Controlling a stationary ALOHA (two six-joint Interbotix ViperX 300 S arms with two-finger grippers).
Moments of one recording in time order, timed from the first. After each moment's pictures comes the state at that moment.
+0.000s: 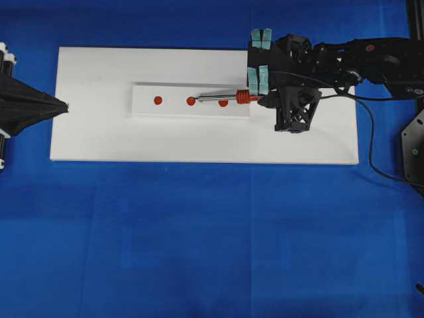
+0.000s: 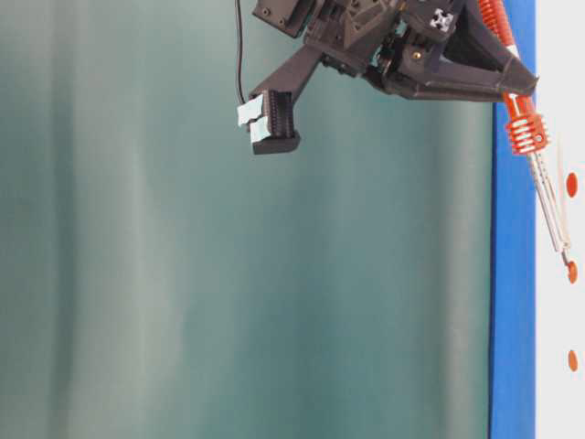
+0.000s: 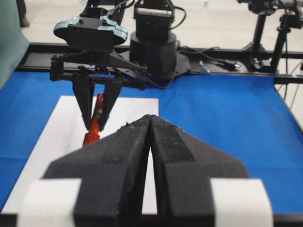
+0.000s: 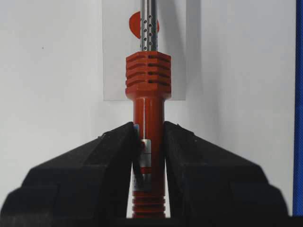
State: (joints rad) left arm 0.00 -1.00 1.24 0.00 -0.35 -0.02; right arm -0.28 -0.07 0.68 0.17 0.39 -0.23
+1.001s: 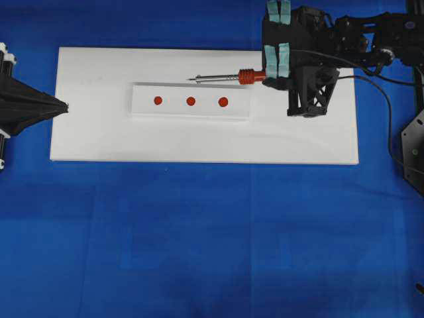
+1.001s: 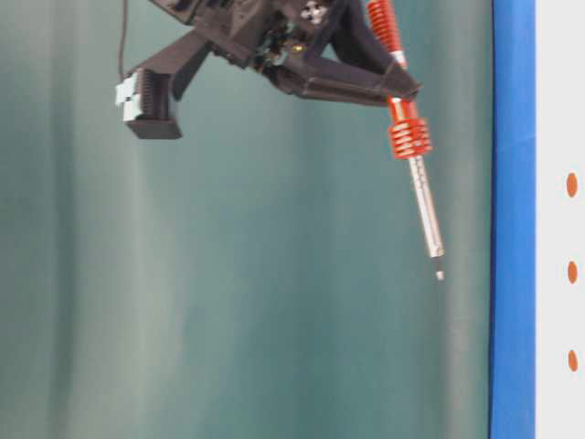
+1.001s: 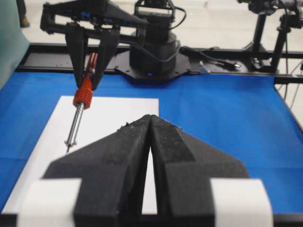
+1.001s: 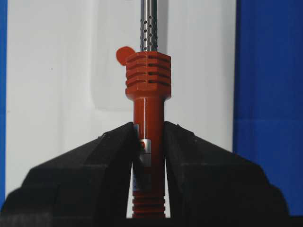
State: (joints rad) left arm 0.00 -1.00 1.24 0.00 -0.35 -0.02; right arm -0.29 -0.24 0.57 0.10 0.58 -0.23
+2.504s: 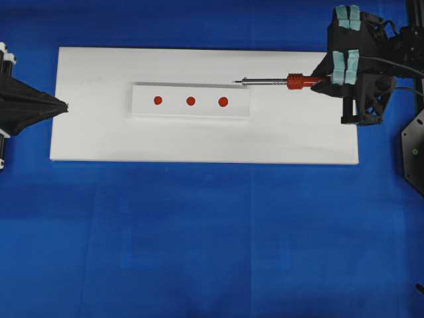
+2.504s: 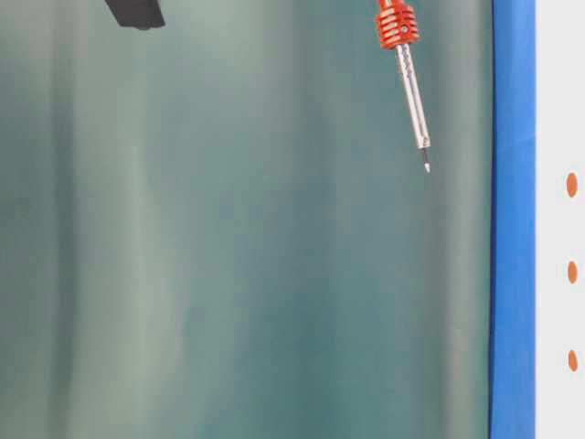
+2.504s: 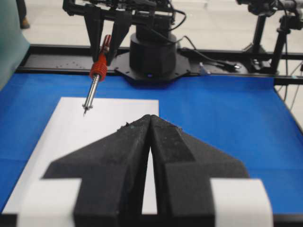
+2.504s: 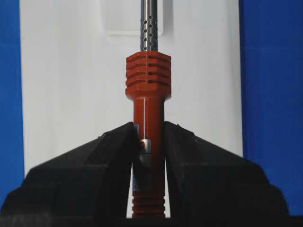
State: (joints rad) left arm 0.00 -1.00 1.24 0.00 -0.35 -0.02; right arm -0.31 -0.52 0.79 0.08 0.64 -0.20
